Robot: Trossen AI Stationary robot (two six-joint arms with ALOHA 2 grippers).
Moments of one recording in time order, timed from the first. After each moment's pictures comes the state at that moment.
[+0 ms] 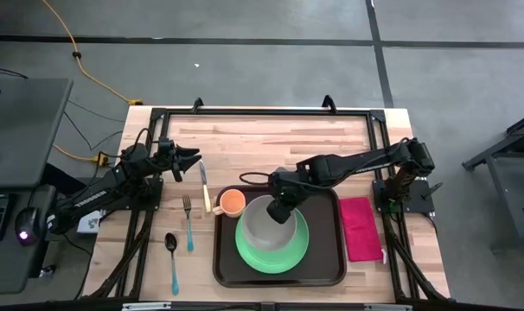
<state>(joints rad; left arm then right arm) 0.54 0.01 0.06 -0.11 0.18 -0.48 0.16 1.77 1.62 -1.01 -0.02 0.89</state>
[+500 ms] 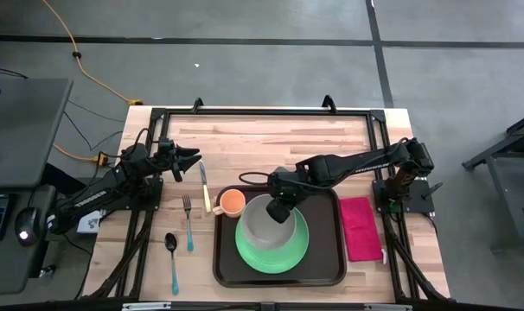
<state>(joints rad) 0.54 0.01 0.06 -0.10 0.18 -0.48 0.16 1.77 1.62 -1.01 -0.01 0.89</state>
